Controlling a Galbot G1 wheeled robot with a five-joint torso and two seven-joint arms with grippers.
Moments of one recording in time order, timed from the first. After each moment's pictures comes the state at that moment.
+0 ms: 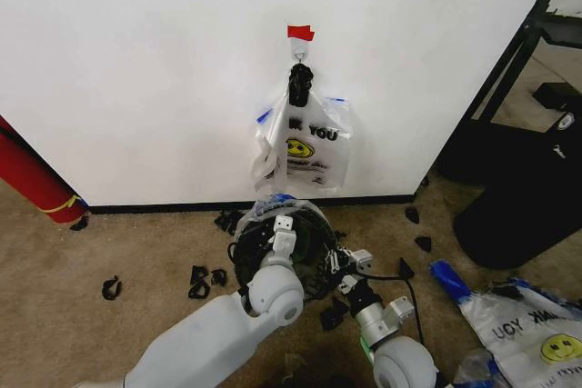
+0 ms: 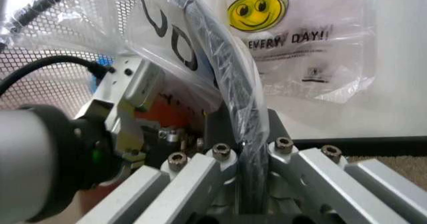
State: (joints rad) left arm 0.72 -1.17 0.41 -1.80 -0.78 0.55 -1.01; right arm -1.40 1.16 0.10 1.95 0.48 0.19 0.04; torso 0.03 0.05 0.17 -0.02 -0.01
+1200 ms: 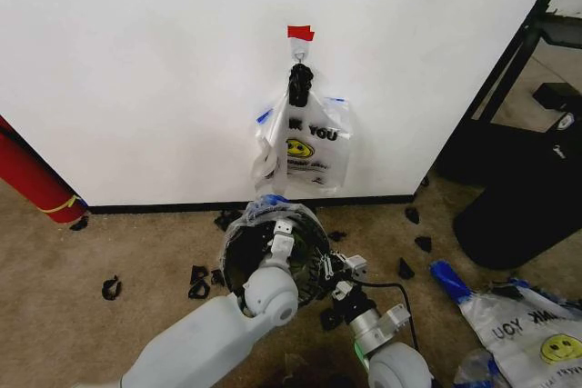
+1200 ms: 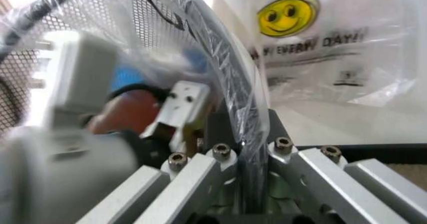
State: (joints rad) left arm 0.72 -1.16 0.40 -1.74 -0.72 0.54 -0.91; right arm -1.41 1.17 0.08 1.95 0.50 0.23 -0.03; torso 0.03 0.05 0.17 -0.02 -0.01
